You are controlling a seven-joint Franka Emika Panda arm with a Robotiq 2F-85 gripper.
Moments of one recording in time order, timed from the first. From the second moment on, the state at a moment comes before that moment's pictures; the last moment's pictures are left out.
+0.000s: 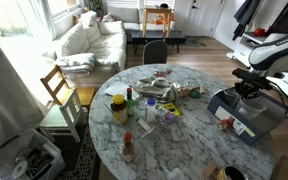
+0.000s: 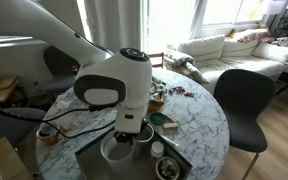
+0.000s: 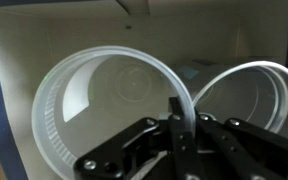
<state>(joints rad) -0.31 0.21 -0.33 -2.23 0.16 2.36 1.07</state>
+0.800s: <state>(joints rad) -0.22 -0.13 -0.22 -2.19 -0.19 2.15 1.10</state>
